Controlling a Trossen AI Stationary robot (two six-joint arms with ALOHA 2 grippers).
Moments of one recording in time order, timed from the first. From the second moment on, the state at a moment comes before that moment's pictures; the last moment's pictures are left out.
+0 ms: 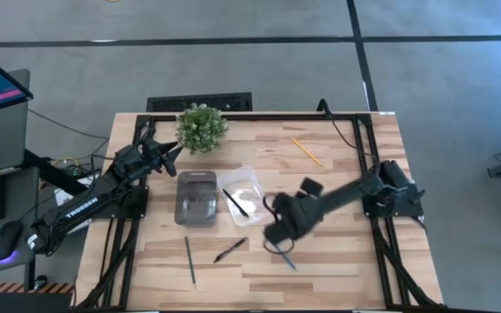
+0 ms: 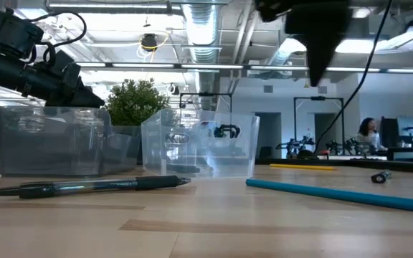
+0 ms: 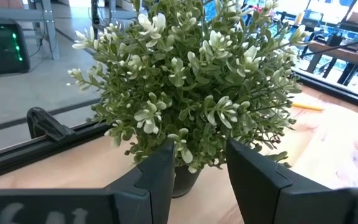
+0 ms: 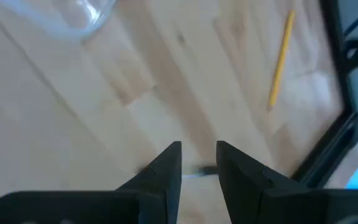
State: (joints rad) left arm 0.77 0.22 0.01 0.03 0.04 -0.18; right arm 0.38 1.96 1.69 -1.57 0.44 0.89
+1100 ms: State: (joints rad) left arm 0.76 0.22 0.01 0.03 0.04 -0.28; right arm -0.36 1.25 1.33 -1.16 0.03 -0.15
